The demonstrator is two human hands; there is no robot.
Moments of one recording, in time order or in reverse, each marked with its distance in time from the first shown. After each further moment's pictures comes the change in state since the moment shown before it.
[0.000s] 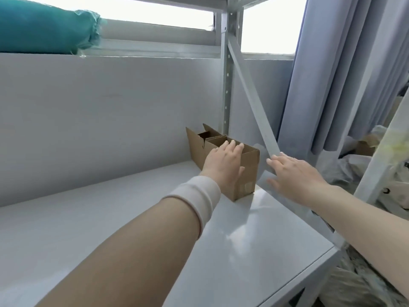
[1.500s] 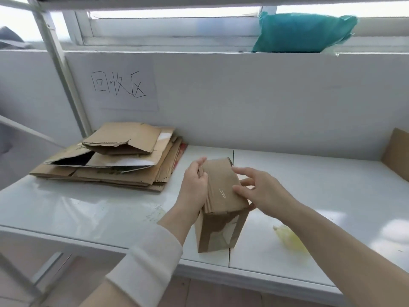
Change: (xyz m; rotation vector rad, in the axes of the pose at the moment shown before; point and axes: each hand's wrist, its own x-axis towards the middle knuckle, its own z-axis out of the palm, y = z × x) left_hand -0.505 -0.231 -0.149 -1.057 0.706 -1.024; right_hand -0.202 -0.471 -0.098 1.102 -0.313 -0.631
